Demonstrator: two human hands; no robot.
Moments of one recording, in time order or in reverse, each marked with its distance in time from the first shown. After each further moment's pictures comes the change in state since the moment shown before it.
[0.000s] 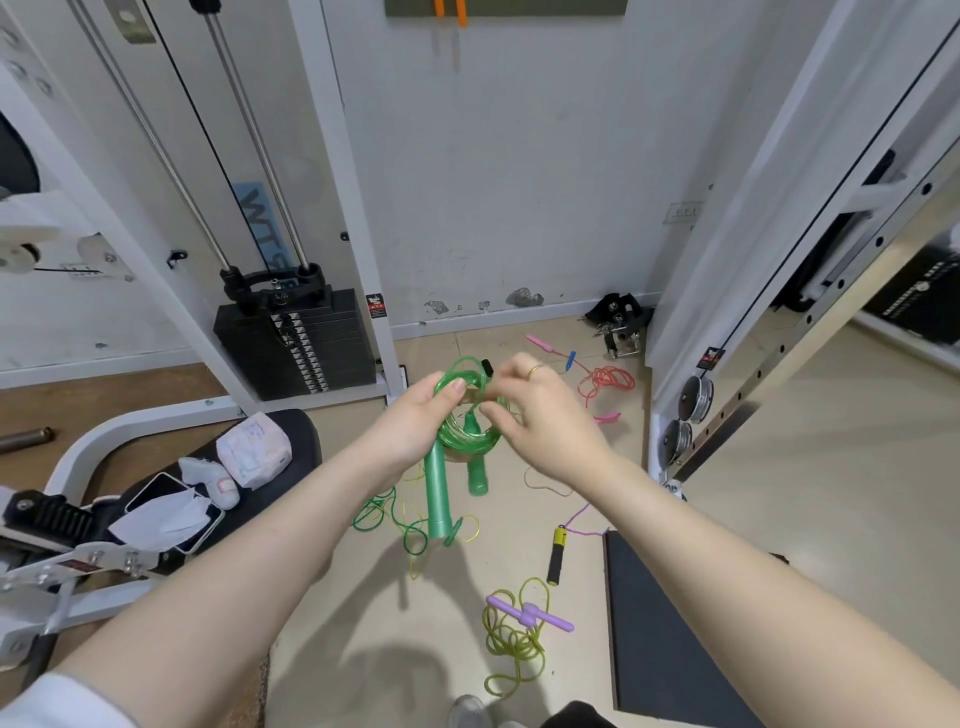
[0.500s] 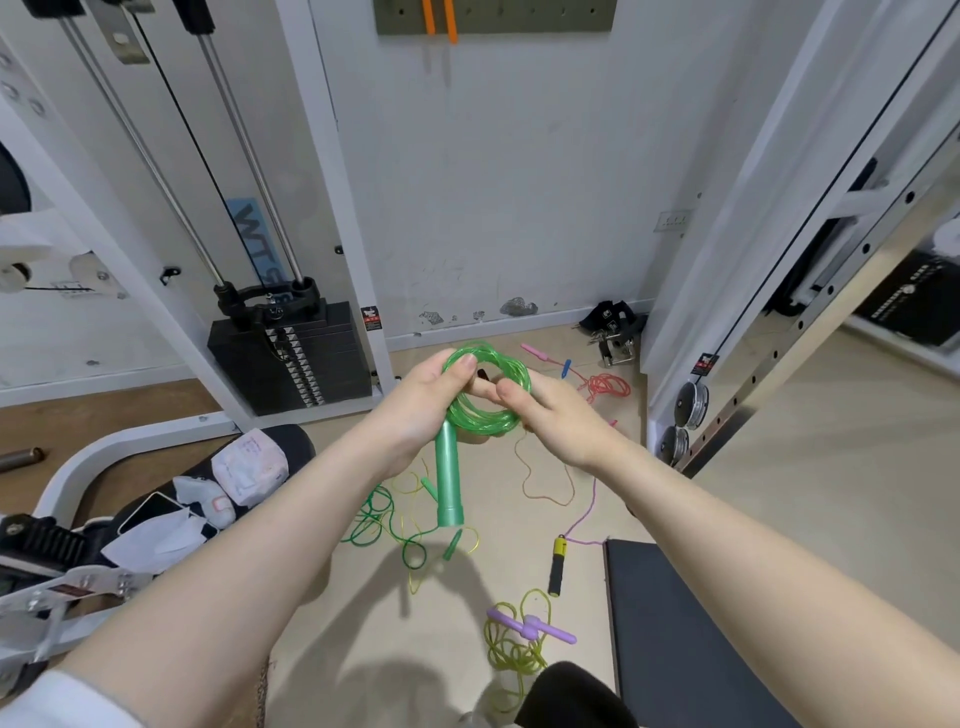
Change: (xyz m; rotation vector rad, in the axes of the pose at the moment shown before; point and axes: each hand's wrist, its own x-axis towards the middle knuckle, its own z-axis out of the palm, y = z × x) left_hand 0.008 0.033 0.001 -0.132 -0.141 0.069; right_hand 0.012 0.007 -0.021 0.547 -0.248 0.162
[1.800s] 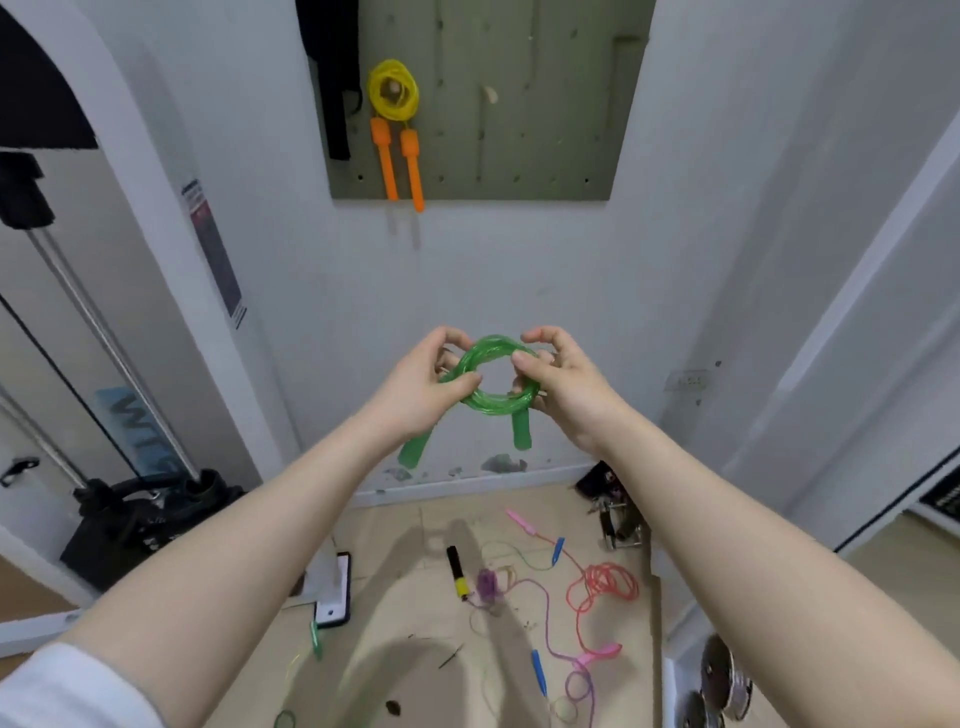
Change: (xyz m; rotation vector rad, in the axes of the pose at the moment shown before) left_hand 0.441 0.142 -0.039 0.448 0.250 0.278; right_hand 0.379 0.079 -0.286 0.610 0.197 0.060
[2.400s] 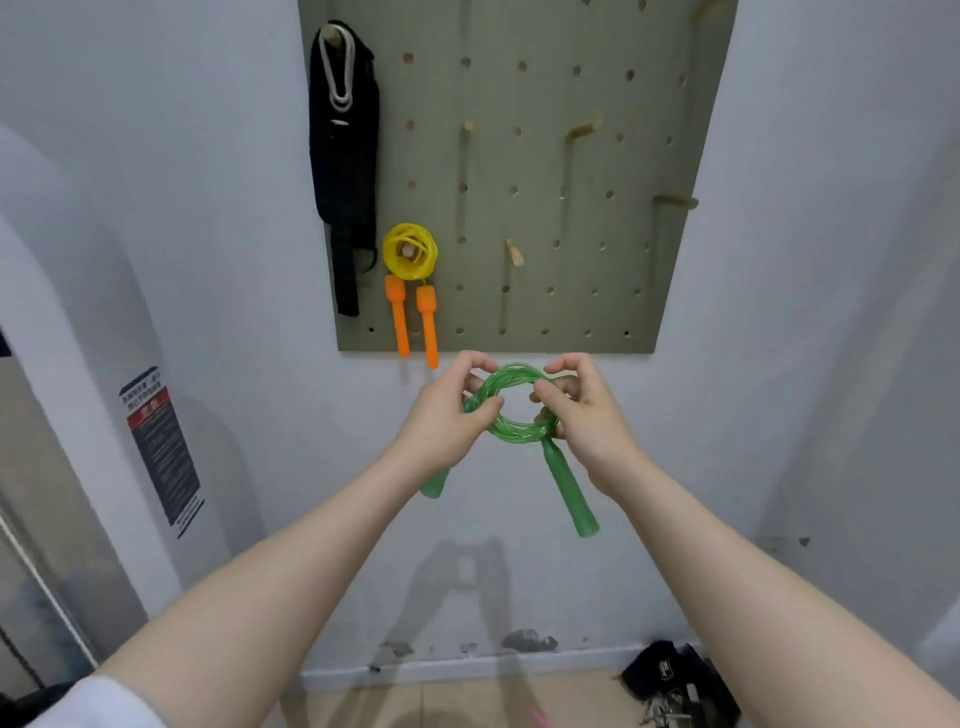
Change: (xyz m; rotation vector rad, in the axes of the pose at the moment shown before) left_hand 0.237 0.026 -0.033 0.115 0.205 0.204; right_hand 0.223 -0.087 -0.037 -0.248 0.145 -0.257
